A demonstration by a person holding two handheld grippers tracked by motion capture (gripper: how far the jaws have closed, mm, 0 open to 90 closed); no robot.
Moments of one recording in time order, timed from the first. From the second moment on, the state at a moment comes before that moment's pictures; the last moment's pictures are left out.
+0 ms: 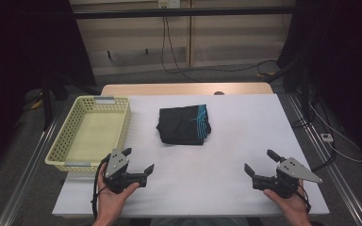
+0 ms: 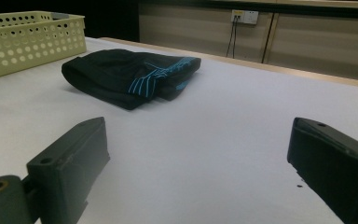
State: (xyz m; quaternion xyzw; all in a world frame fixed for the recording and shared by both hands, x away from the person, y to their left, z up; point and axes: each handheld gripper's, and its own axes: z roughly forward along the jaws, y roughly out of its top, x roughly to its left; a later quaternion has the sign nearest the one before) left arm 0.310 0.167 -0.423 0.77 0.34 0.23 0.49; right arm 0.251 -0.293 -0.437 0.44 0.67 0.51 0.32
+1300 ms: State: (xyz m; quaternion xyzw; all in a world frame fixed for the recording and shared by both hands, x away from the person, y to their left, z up) left arm 0.370 0.142 -0.404 0.77 0.36 0.22 0.48; right arm 0.262 -0.291 -0.444 0.45 0.67 0.50 0.31
